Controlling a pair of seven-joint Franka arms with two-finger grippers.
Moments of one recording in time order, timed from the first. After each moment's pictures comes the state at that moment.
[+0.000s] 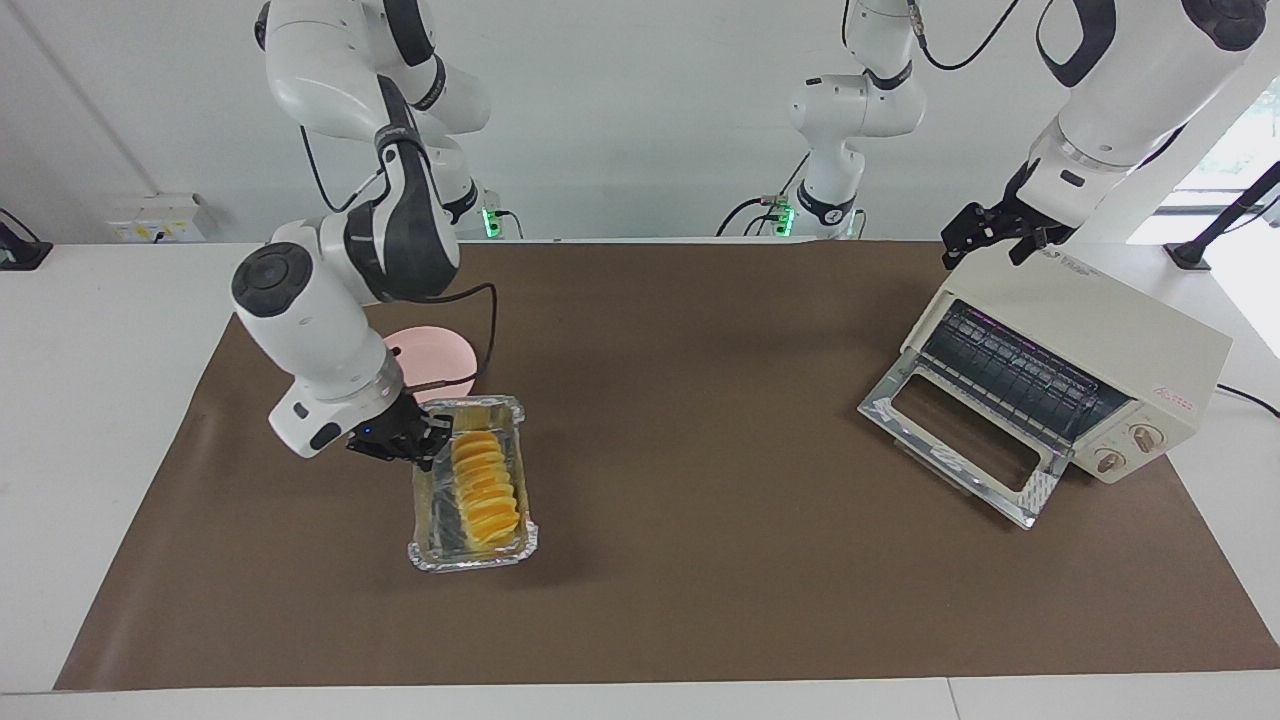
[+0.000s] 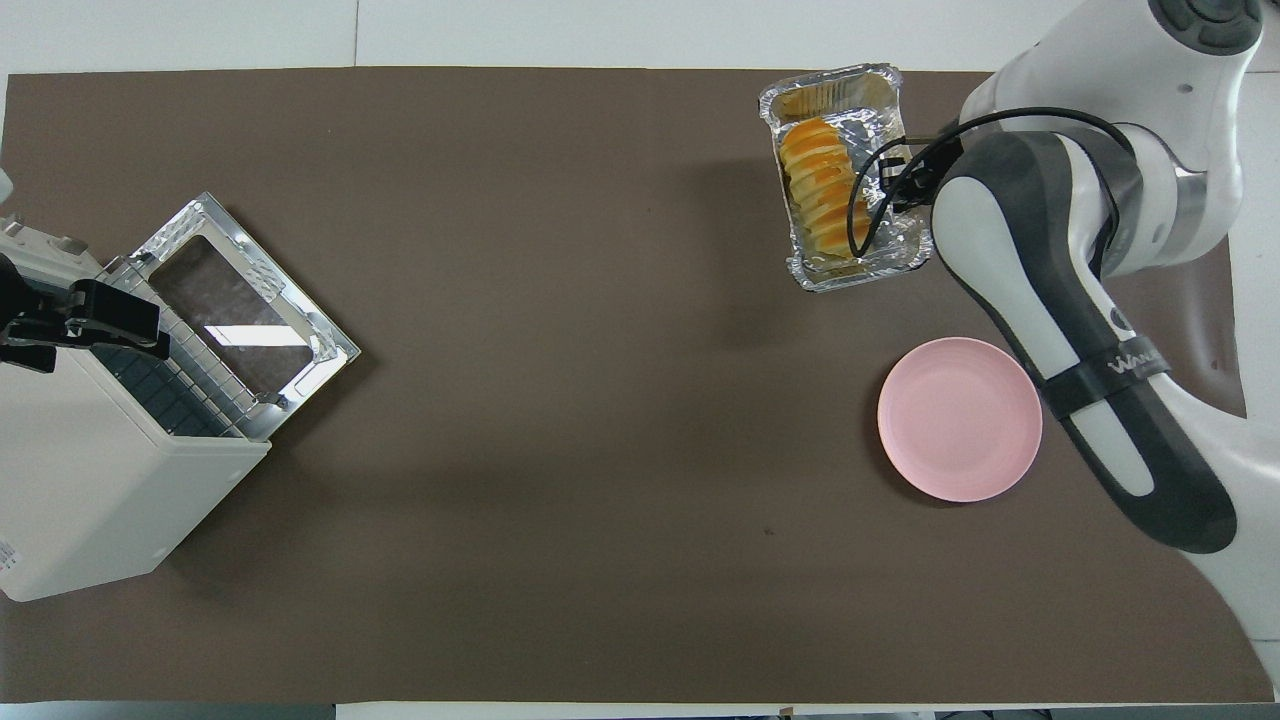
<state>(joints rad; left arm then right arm) -0.11 -0.01 0.05 -1.59 -0.04 1.44 -0.08 0.01 0.46 0.22 -1.40 0.02 1.91 0.22</state>
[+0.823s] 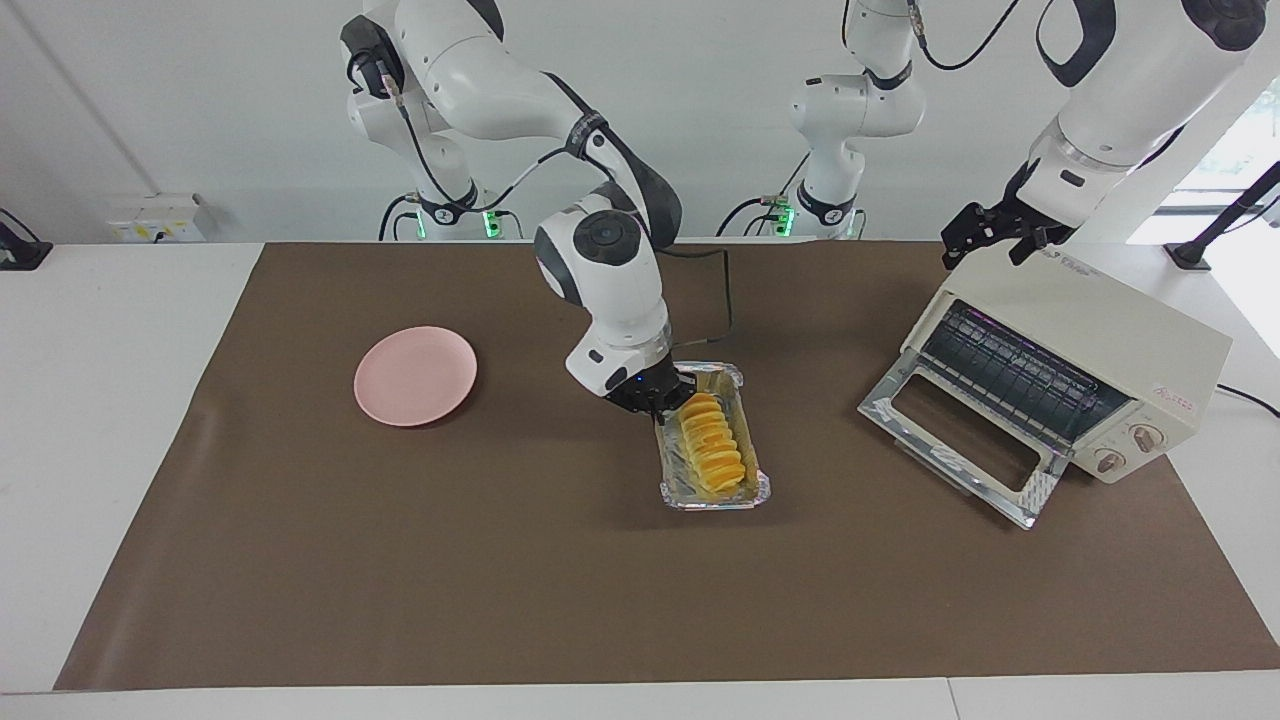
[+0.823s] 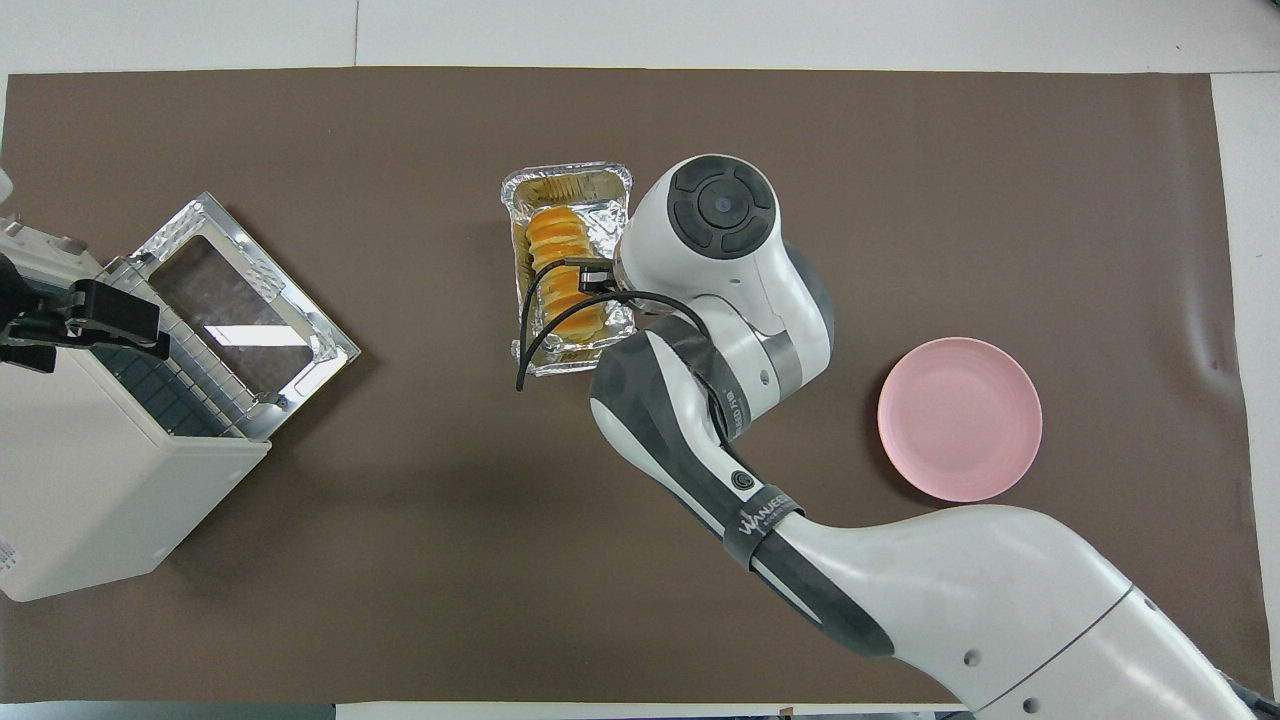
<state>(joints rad) -0.11 -0.01 0.05 -1.59 -0.04 1.44 -0.08 0.38 0.54 0.22 -1.51 0.01 2.18 0.63</state>
